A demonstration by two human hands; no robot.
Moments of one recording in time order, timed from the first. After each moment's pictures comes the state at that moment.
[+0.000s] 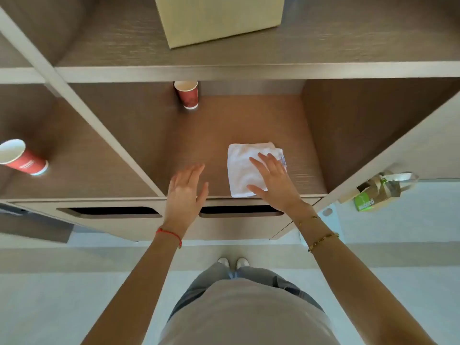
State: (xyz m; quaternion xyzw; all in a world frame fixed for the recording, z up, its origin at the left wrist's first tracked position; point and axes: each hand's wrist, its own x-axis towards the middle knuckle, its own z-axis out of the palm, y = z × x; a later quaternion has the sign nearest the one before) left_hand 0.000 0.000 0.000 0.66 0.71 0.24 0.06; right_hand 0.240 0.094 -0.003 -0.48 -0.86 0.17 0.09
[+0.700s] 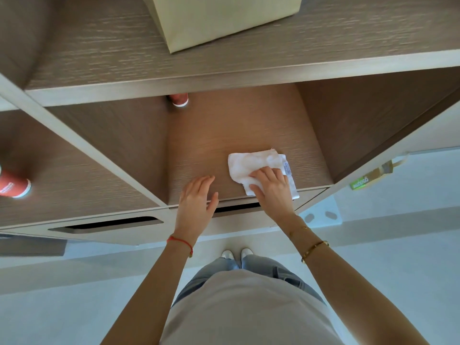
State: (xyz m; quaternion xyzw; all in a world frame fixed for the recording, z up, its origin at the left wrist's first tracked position) left_hand -0.005 0.008 -0.022 0.67 0.70 0.19 0.17; right_hand 0.209 0.065 -0.029 -0.56 -0.80 0.11 0.16
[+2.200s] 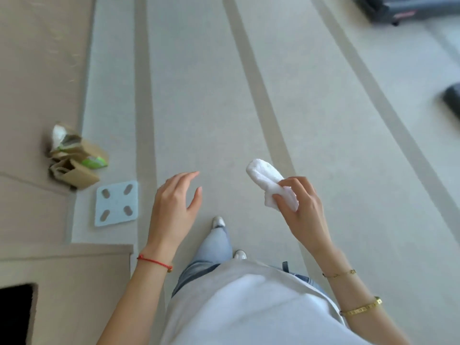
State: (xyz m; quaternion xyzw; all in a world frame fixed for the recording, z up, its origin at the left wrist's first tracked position) left_hand 0.395 -0.360 0.053 0.95 -0.01 0.08 0.30; right_hand 0.397 -0.633 0.029 -0.91 -0.05 -0.07 0.39
